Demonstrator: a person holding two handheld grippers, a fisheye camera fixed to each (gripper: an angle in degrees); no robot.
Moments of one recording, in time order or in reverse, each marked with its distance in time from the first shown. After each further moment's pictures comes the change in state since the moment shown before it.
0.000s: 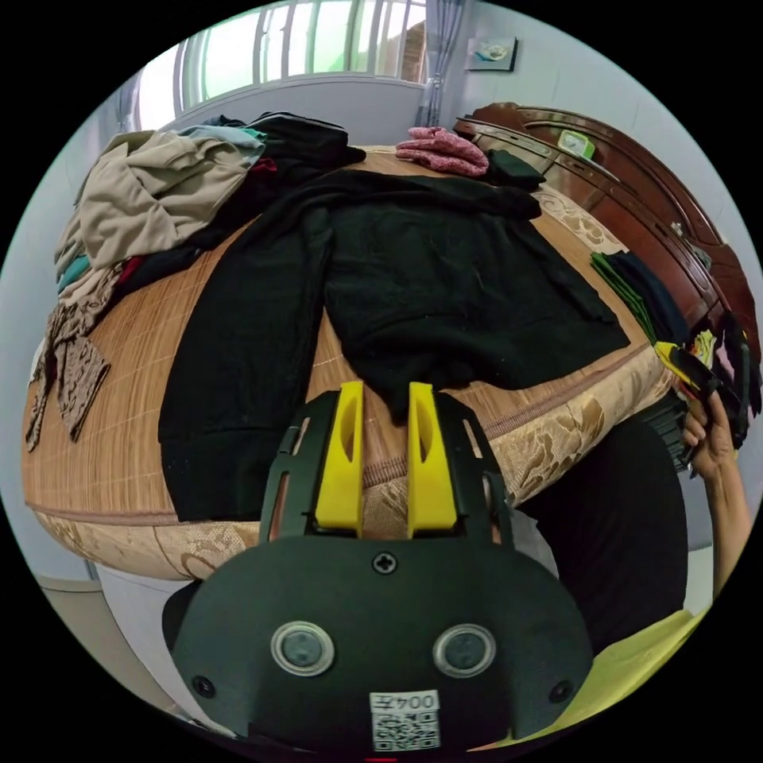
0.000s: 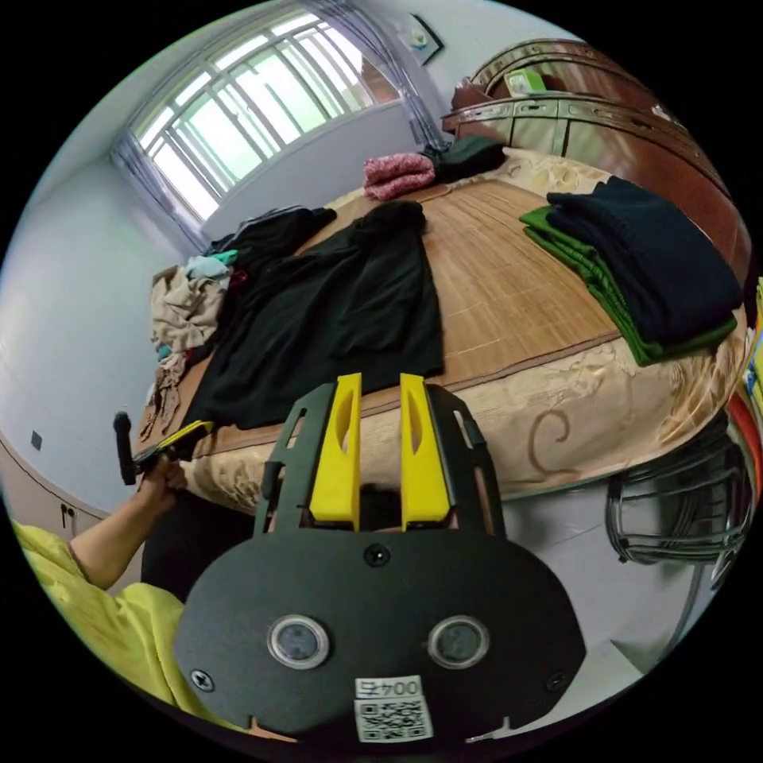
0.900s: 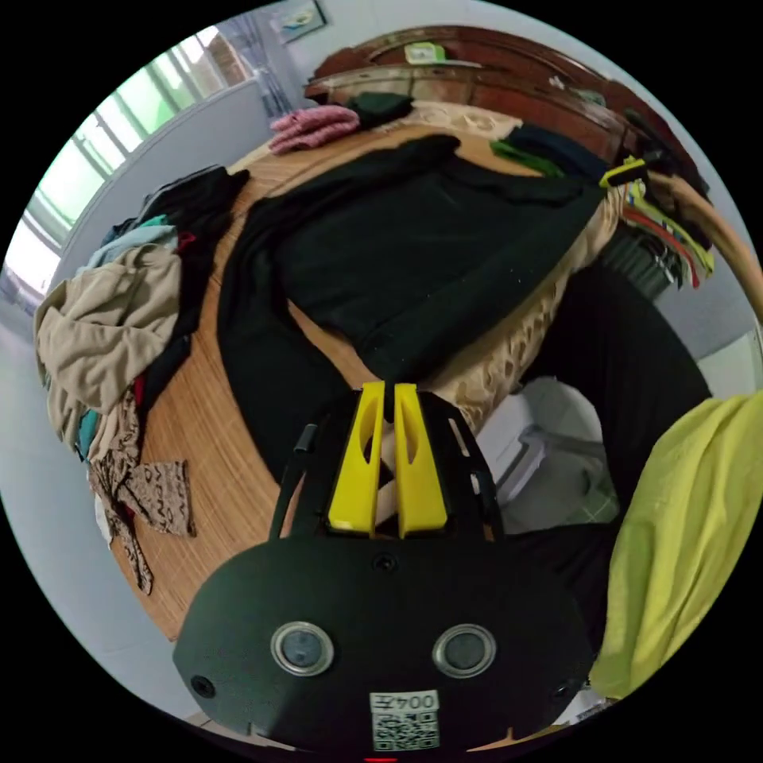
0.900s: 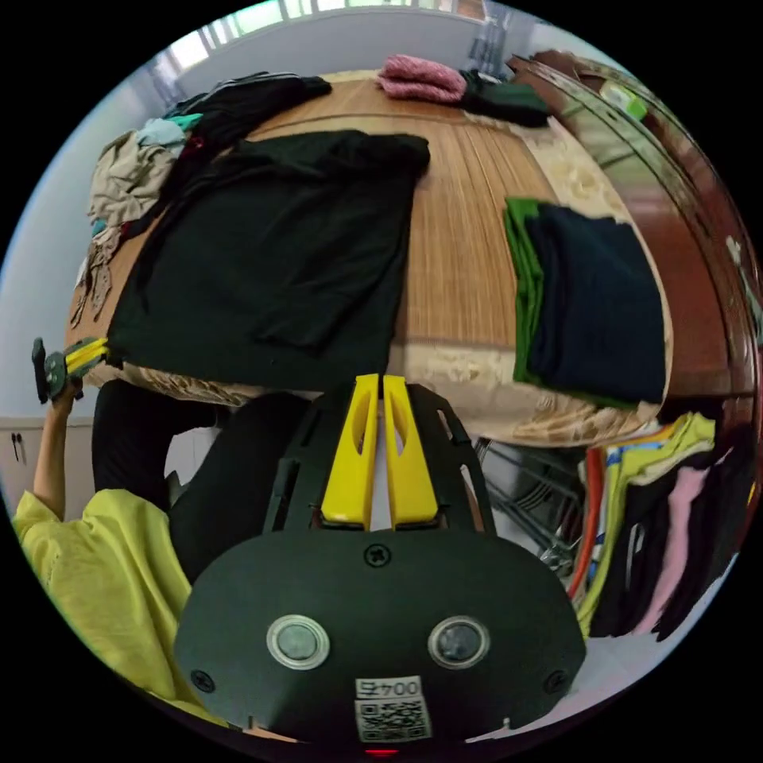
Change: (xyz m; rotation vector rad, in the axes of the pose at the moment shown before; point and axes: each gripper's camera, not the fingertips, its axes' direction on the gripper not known) left arm 0.032 0.032 -0.071 -0.217 -0.043 0.574; right arm -0.133 -0.014 0.038 -0.494 0.327 -0.221
